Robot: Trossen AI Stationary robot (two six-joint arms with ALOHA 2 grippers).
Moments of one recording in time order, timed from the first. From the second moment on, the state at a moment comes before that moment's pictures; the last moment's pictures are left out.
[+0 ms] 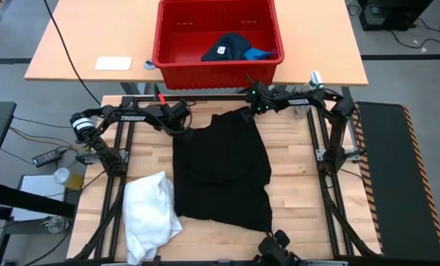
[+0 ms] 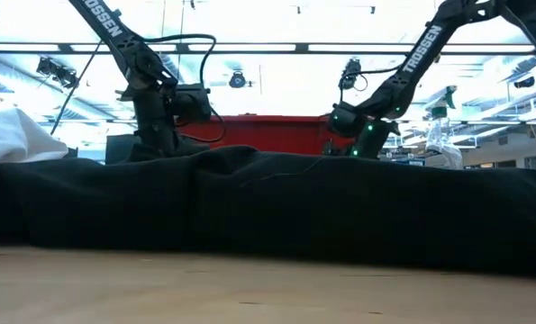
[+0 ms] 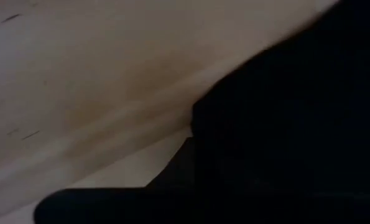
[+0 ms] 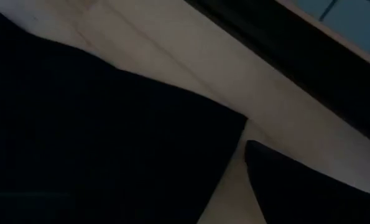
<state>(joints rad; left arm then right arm) 0.58 1.62 0.86 -0.51 -0.01 -0.57 -0.75 1.92 1.07 -0.14 -0.07 0.12</state>
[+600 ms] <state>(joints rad) 0.60 1.46 0.86 -0.48 0.00 -0.45 -0.73 1.87 1.32 -0.51 -0.15 -0.05</state>
